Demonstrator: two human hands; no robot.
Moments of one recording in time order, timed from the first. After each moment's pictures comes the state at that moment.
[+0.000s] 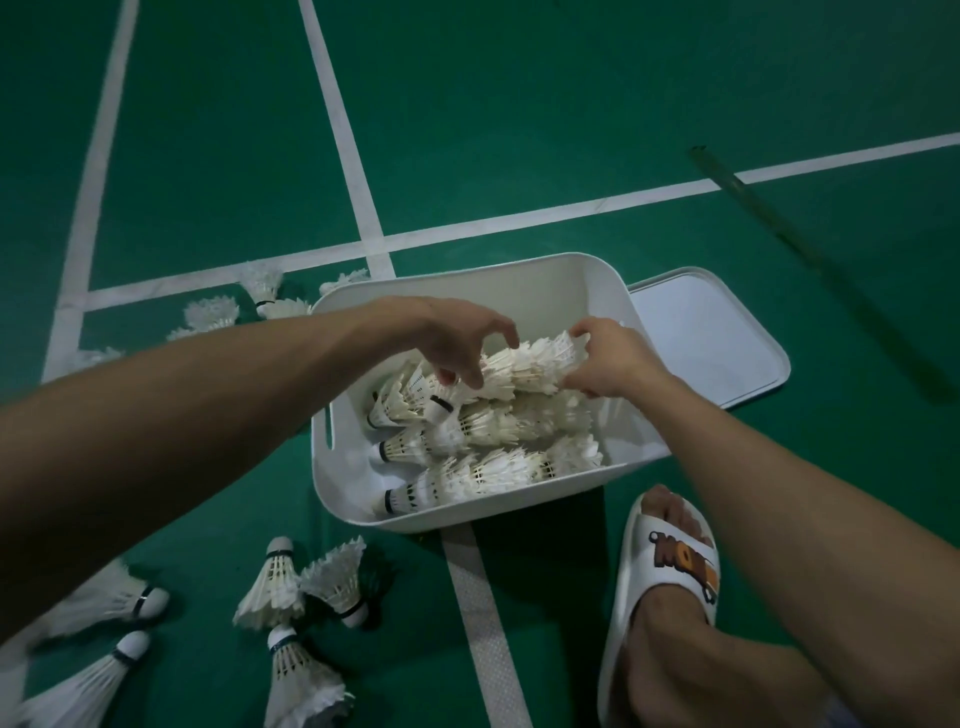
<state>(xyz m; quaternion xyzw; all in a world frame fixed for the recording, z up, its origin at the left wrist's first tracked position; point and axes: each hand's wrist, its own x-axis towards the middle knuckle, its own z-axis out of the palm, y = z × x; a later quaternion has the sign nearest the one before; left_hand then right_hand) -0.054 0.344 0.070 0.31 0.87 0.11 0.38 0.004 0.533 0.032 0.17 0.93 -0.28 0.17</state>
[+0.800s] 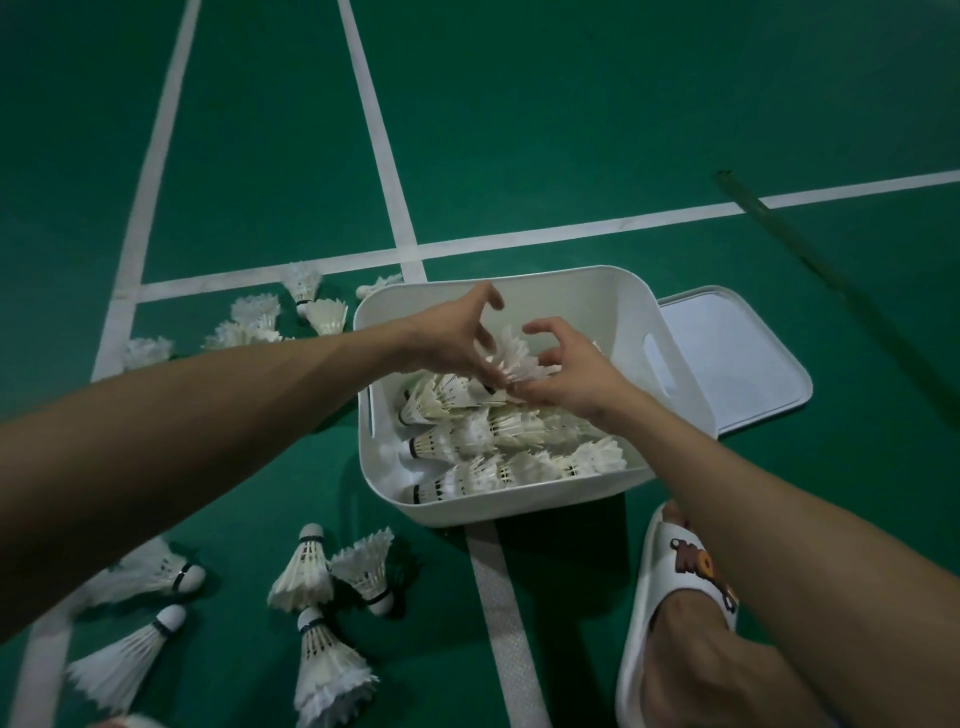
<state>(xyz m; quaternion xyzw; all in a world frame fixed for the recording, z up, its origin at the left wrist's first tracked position) -0.031 0.295 0.071 0.17 0.86 0.37 0.30 0.021 0.469 0.036 0.07 0.83 -0.53 0.18</state>
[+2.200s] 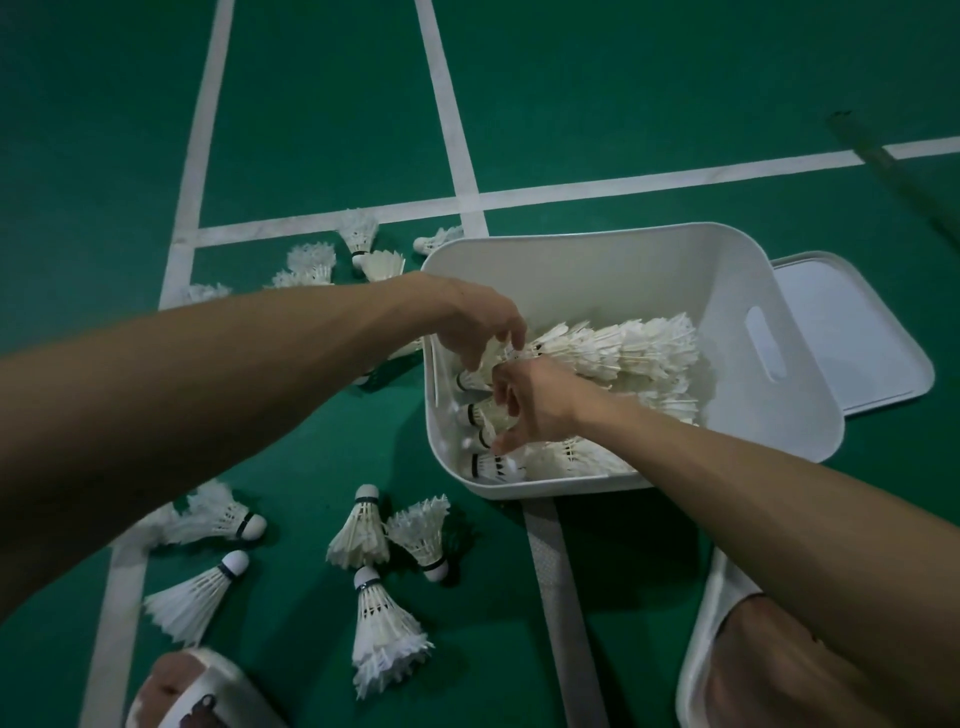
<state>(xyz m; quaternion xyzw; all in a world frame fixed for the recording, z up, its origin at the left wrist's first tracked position) -0.062 0.260 0.033 0.34 0.88 -0.05 0.33 0.017 0.385 -0.003 -0.19 0.92 -0.16 0.30</state>
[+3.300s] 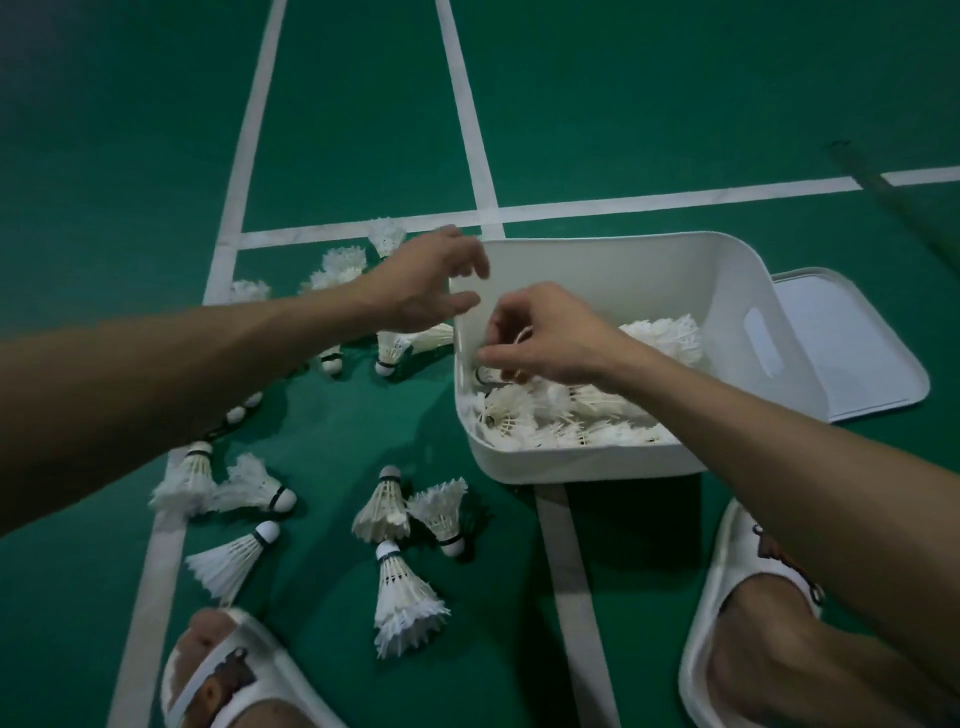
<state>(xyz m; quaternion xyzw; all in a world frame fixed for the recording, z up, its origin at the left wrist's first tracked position) -0.010 0.187 0.085 0.23 0.94 0.23 0.07 0.042 0.364 0.095 -0.13 0.87 -0.42 0.24</state>
